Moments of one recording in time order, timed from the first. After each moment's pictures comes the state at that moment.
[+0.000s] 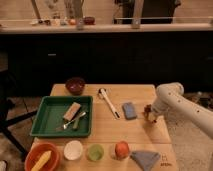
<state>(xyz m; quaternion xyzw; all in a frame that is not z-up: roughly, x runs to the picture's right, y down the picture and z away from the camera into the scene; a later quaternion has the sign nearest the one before) 0.299 0.182 0.875 -0.32 0.10 0.42 0.84</state>
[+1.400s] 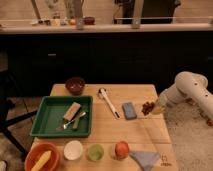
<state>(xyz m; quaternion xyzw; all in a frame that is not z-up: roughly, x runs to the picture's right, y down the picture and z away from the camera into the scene) 0.263 0.119 0.766 -0.32 -0.13 0.21 0.91</state>
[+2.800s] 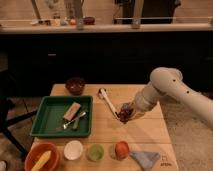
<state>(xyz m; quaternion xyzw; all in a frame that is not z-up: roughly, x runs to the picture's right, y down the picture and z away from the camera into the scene) 0.132 0.126 0.696 -0.34 -0.23 0.00 0.91</state>
